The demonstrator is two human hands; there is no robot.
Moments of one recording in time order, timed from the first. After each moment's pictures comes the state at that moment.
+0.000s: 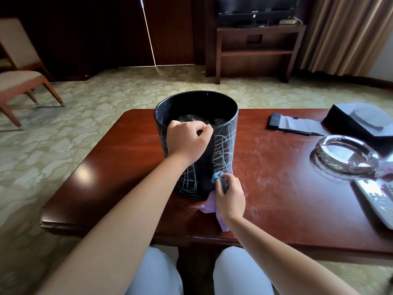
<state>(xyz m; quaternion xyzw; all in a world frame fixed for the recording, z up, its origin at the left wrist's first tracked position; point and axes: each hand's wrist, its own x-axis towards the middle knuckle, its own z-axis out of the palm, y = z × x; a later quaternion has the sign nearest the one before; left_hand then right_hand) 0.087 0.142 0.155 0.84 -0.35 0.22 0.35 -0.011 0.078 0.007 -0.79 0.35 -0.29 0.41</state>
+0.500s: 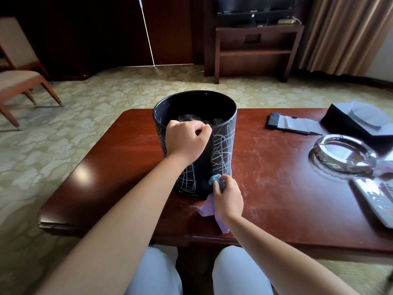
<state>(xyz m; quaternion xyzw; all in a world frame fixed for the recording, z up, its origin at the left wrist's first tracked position) 0.086 0.142 0.155 0.84 -0.35 0.21 0.35 -0.010 0.077 0.008 -0.81 0.37 -0.23 0.40</state>
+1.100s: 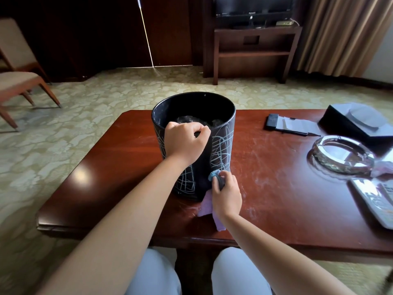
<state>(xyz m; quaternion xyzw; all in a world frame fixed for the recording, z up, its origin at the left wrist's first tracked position) 0.088 0.142 0.154 0.83 -0.36 0.22 0.36 -0.008 0.081 0.021 -0.79 0.36 -0.27 0.41</state>
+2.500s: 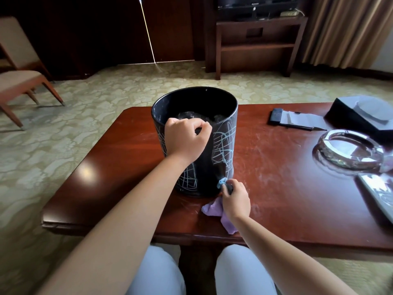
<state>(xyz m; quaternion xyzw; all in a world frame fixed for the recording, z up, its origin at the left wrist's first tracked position) 0.091 0.140 0.148 0.81 -0.37 0.27 0.36 -0.012 0.056 -0.021 -0.80 0.38 -0.19 0.42</state>
